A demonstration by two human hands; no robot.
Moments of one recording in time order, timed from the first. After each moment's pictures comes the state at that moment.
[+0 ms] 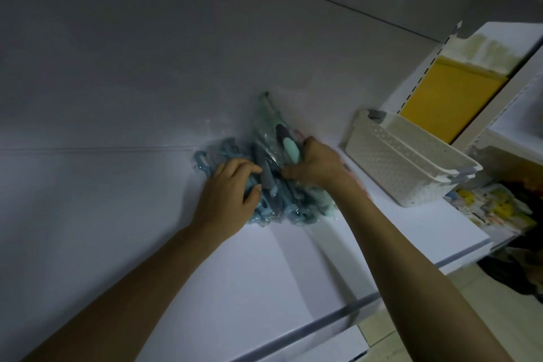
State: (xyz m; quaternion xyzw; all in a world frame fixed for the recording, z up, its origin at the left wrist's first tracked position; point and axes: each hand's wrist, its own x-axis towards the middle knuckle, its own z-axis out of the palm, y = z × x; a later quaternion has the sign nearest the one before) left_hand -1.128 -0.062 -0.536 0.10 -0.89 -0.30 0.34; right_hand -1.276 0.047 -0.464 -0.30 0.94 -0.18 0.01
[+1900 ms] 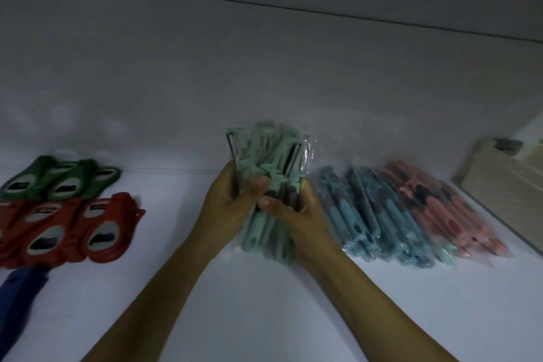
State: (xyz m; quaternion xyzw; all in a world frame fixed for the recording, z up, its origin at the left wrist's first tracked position) left_hand -1.012 -0.140 -0.497 0.15 -0.65 -0.63 0.40; right_hand -1.115 -0.057 -0.518 -0.38 0.48 -0.73 0.31
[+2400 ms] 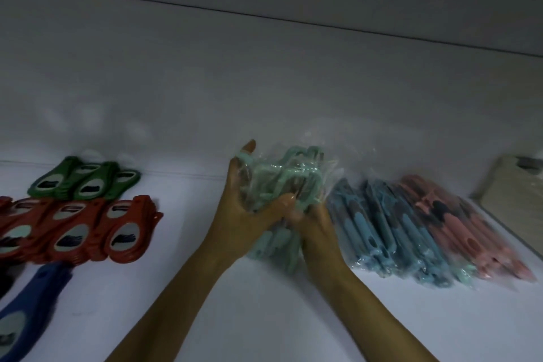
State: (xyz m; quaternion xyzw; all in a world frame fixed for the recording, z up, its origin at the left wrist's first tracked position) left_hand -0.998 -0.135 -0.486 0.10 -0.63 -0.63 0.44; right_hand -1.092 -0.047 -0.497 -0.44 0.45 -0.72 0.29
